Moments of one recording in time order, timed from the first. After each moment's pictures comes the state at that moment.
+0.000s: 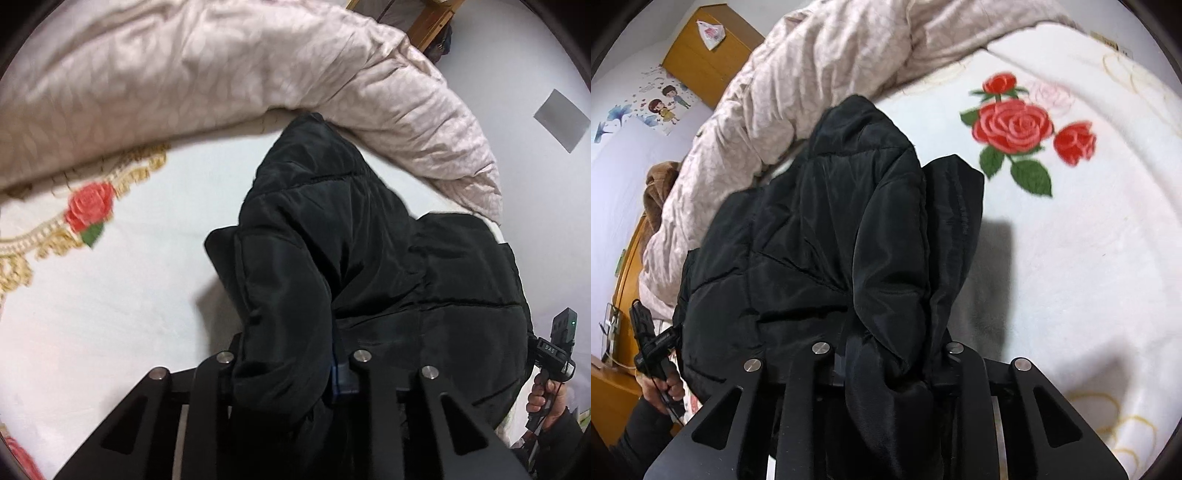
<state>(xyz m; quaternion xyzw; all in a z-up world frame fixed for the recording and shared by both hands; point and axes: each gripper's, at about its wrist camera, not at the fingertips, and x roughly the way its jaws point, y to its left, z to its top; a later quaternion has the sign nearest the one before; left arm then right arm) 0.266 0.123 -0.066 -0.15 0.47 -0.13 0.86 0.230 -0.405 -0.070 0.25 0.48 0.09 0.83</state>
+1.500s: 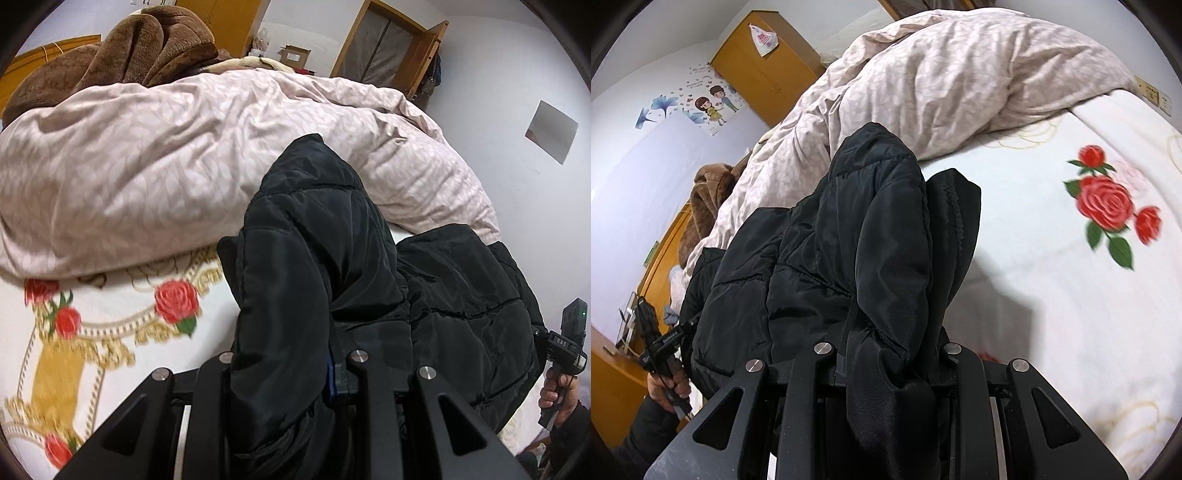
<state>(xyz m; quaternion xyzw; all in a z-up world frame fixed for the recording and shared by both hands) 0.277 0.202 0.017 -0.12 0.40 -0.11 0.90 0.261 -0.316 0.002 0.24 0.42 0.16 0.86</state>
